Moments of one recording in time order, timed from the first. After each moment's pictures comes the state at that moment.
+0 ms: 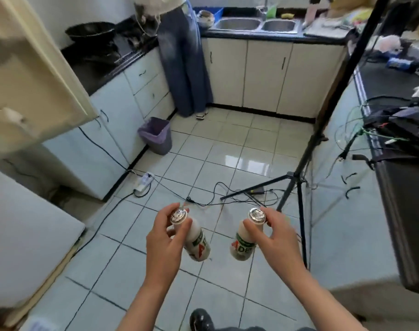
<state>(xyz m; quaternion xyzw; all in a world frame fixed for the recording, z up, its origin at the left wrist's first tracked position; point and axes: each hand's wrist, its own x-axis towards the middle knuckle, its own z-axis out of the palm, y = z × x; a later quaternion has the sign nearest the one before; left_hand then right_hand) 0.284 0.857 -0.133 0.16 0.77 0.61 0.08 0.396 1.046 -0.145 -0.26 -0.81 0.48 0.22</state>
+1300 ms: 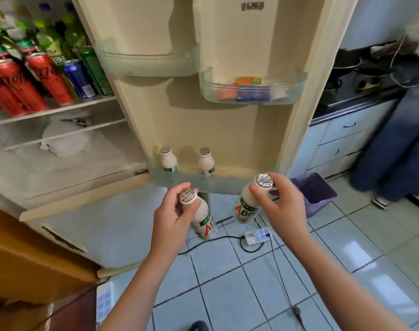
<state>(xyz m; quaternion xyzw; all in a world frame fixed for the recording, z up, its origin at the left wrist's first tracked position) -0.243 0.592 -0.091 -0.10 0.77 0.59 -0.21 -0.320 0.798 -0.079 0.14 -0.83 0.52 0.13</state>
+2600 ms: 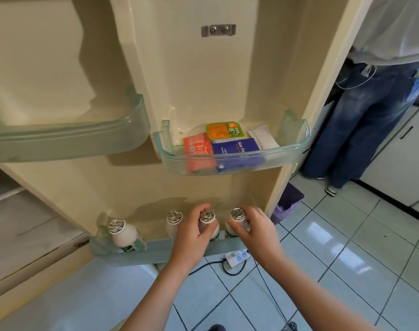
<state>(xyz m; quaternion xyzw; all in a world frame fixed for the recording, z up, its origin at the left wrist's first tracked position) -0.452 0.596 -0.137 0.01 0.84 0.53 -0.03 -0.461 0.766 -0.142 0.03 -0.93 0.37 0.07</state>
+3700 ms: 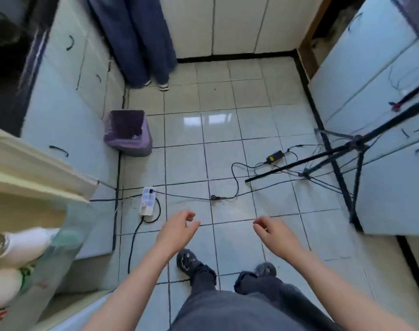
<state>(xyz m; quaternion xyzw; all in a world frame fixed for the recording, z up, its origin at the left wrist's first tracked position) -0.374 0.789 -0.261 0.34 0.83 0.13 0.43 -0.151 0.921 -0.254 -0.50 -0.76 0.38 -0.16</state>
